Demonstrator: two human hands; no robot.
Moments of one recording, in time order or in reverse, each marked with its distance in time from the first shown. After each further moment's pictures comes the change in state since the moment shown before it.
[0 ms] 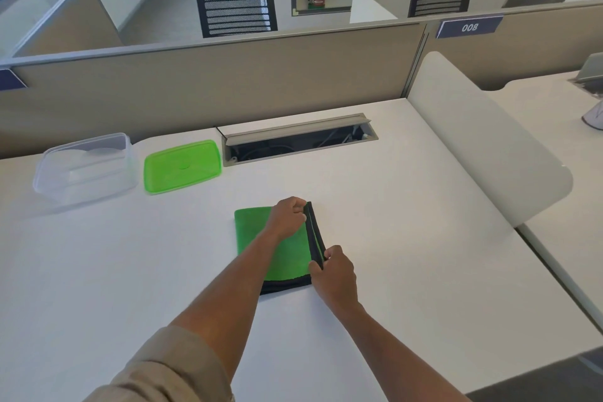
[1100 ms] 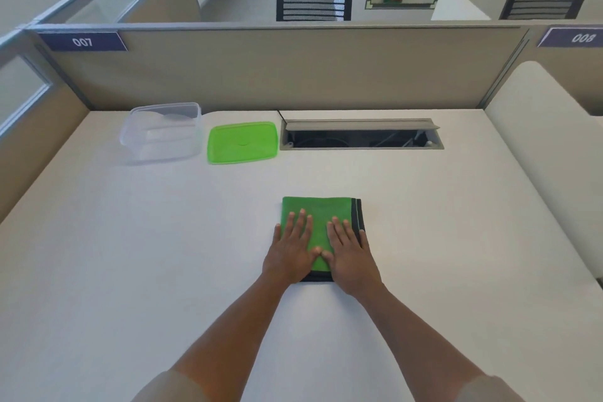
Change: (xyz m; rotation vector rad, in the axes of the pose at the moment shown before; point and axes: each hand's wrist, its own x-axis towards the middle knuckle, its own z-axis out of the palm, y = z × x) left_hand -0.075 -0.100 -0.007 0.812 0.119 0.074; right_hand 0.046 0.004 0.043 -0.746 -0.146 -0.729
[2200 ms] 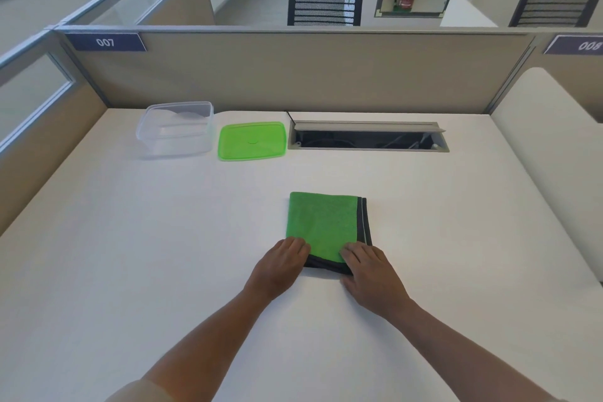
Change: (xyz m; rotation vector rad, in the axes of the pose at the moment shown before) left_hand -0.051 -0.024 0.006 0.143 0.327 0.350; right_hand -0.049 0.023 -0.018 -0.064 0.104 -0.279
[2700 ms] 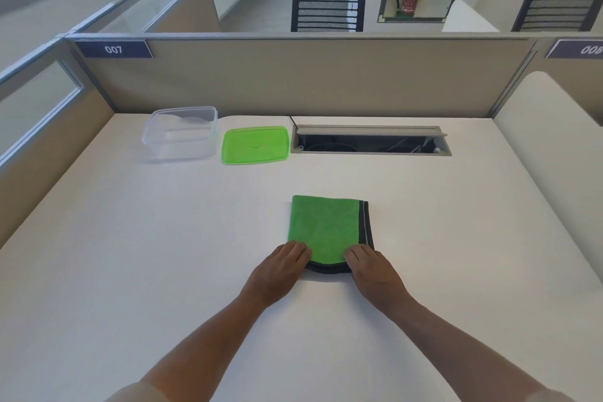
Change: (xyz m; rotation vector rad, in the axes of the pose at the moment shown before) left_hand -0.010 -0.001 -0.009 0.013 -0.032 0.039; right_hand 0.011 0.004 0.000 -0.030 0.029 -0.052
